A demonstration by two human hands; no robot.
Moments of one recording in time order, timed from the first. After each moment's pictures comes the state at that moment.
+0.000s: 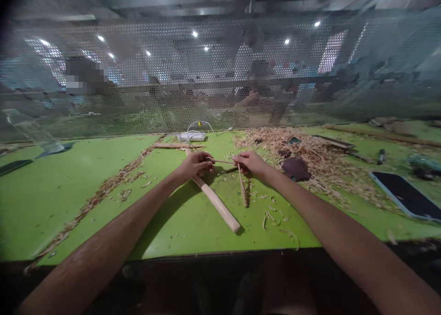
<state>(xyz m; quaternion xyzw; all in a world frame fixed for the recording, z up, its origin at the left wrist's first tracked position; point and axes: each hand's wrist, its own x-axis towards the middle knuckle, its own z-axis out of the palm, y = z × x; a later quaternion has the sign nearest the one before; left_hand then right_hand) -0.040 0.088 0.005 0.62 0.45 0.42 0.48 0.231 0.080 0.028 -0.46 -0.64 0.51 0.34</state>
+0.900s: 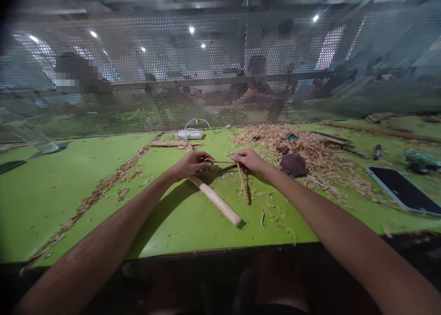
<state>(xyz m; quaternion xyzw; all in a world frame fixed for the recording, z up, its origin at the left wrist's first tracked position) -0.045 0.081 0.024 0.72 0.41 0.35 0.44 0.232 0.083 0.024 -0.47 -0.66 0.48 0.34</state>
